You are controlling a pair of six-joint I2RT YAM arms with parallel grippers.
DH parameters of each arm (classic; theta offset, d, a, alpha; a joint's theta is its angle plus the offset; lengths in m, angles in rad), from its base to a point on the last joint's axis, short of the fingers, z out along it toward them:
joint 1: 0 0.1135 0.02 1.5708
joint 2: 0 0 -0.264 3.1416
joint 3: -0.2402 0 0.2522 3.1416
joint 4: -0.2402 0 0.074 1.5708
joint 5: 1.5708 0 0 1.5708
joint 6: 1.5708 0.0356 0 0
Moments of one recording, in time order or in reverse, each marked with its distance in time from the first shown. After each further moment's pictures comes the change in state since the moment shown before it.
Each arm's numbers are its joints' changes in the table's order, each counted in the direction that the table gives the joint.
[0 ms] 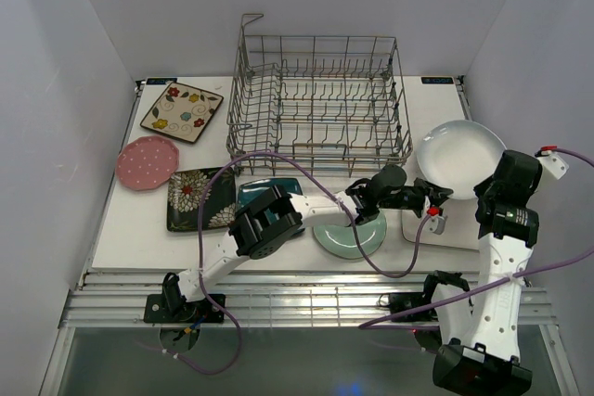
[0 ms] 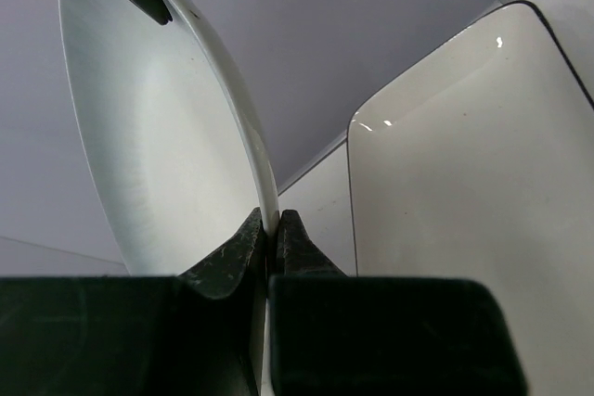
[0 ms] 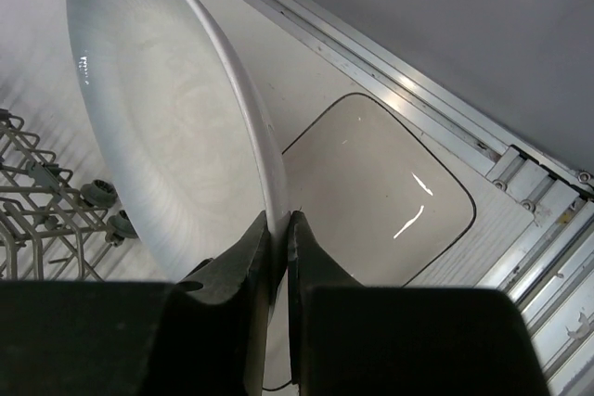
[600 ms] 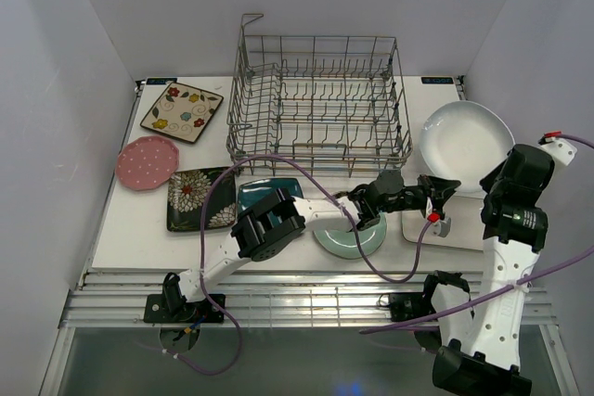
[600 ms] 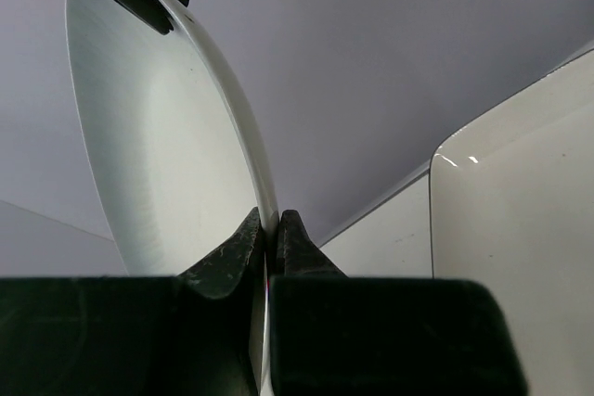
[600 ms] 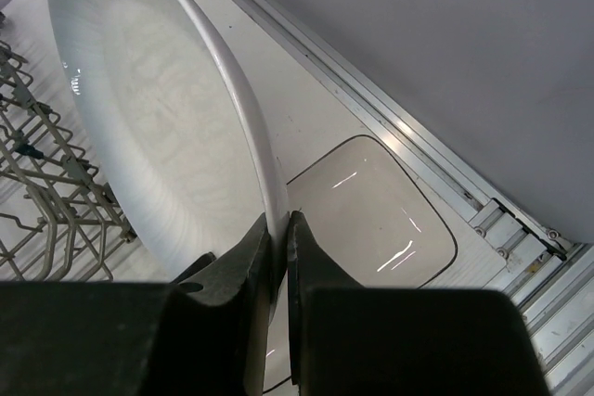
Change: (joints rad) left arm -0.019 -0.018 0.013 0.210 -0.089 0.057; right arm 0.000 0.016 -0.093 0.014 -0.043 -0.146
